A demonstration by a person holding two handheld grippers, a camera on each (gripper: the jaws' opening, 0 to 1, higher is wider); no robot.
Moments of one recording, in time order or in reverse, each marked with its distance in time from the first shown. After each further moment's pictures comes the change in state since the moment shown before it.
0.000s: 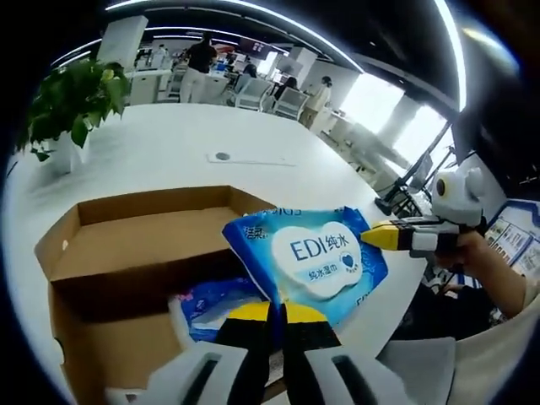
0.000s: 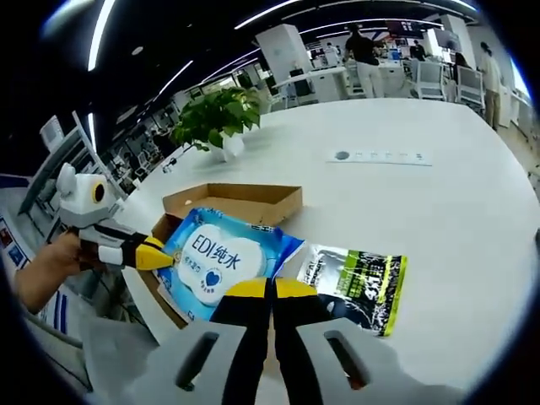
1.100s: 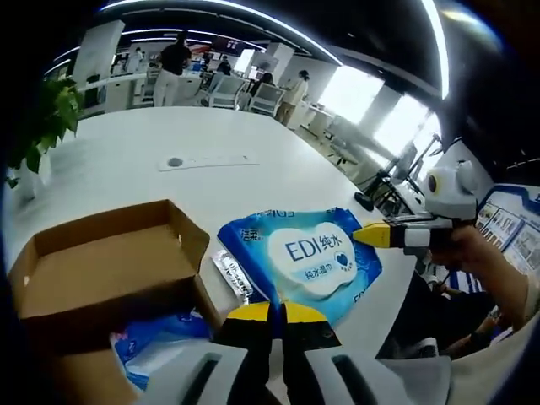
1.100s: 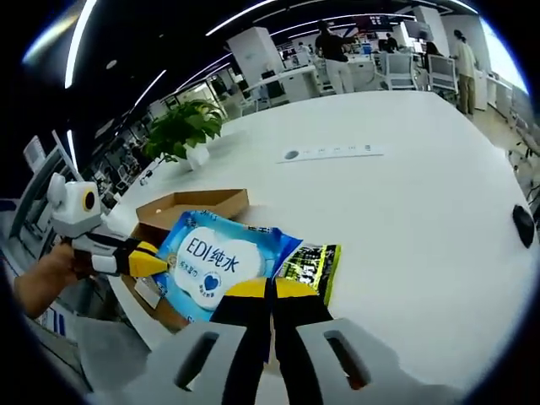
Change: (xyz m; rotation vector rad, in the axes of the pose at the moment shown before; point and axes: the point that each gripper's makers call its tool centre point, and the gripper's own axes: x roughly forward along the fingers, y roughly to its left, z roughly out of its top) left arm 0.066 -0.054 0.019 0.067 0.030 -0.076; right arm -0.037 -0.078 -0.005 0.076 -0.002 -0.099
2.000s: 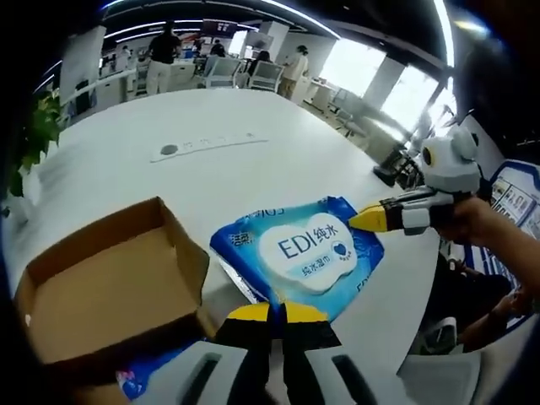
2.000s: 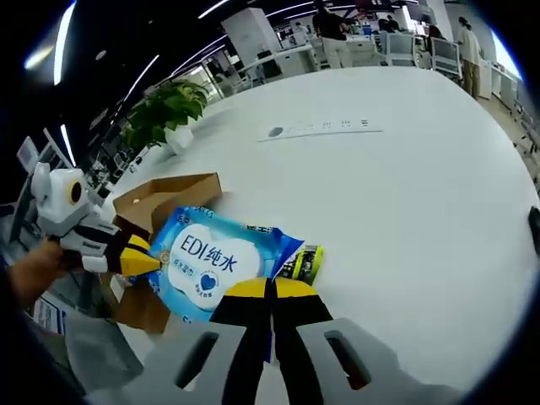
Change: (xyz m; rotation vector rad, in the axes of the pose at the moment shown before) left arm 0.052 0.025 -0.003 0.092 0.137 0.075; right arm 0.057 -0.043 -0.008 0.016 0.111 0.006
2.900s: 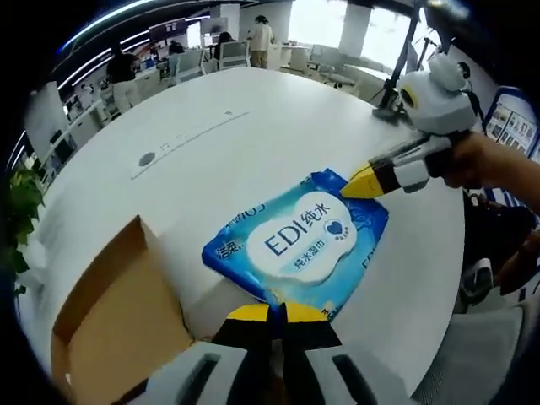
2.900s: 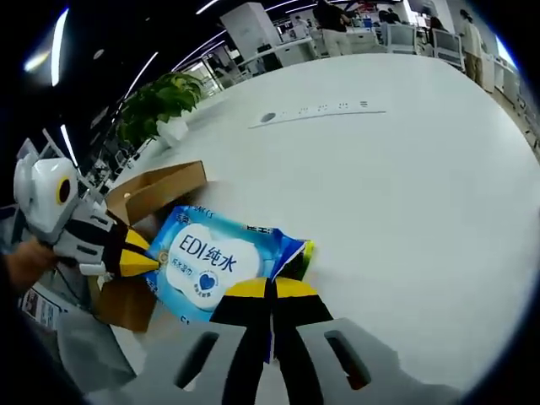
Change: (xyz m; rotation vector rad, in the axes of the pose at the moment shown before) left arm 0.030 0.008 -0.012 0.260 0.160 0.095; right arm 0.028 -0.018 -0.016 0.012 0.025 0.018
